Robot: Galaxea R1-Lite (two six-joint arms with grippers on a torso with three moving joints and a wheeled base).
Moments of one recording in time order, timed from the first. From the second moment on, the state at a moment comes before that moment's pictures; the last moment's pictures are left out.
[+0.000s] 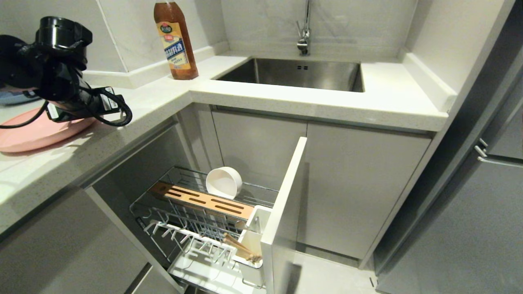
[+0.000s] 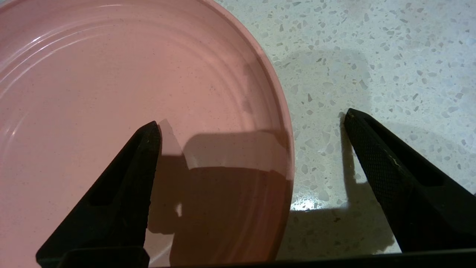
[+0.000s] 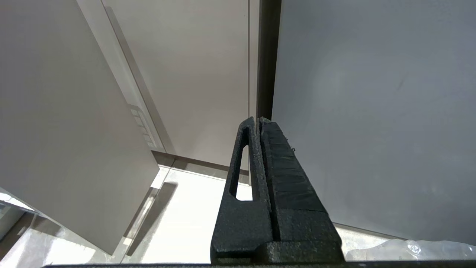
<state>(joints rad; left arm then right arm) 0.03 1.88 -1.94 0.56 0.52 -0.23 0.00 0.00 0.00 0.00 -0.02 0.02</state>
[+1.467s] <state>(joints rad) -0.03 1.70 -1.94 0.57 0.52 -0.23 0.00 0.00 0.00 0.00 -0.02 0.02</state>
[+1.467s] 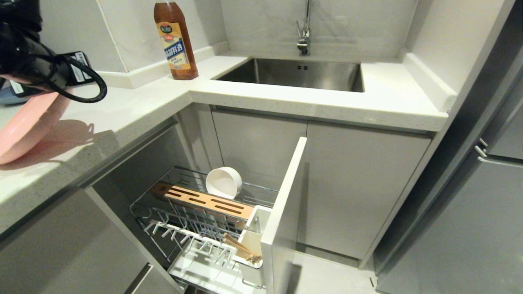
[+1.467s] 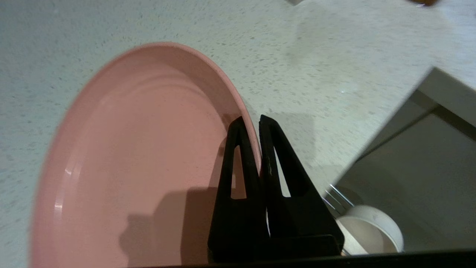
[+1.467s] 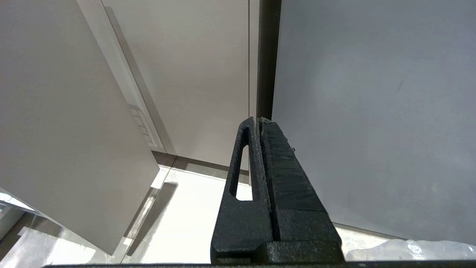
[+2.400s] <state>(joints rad) -0.78 1.36 -1.80 0.77 0.54 -0.46 0.00 0.00 0.00 0.00 -0.02 0.02</state>
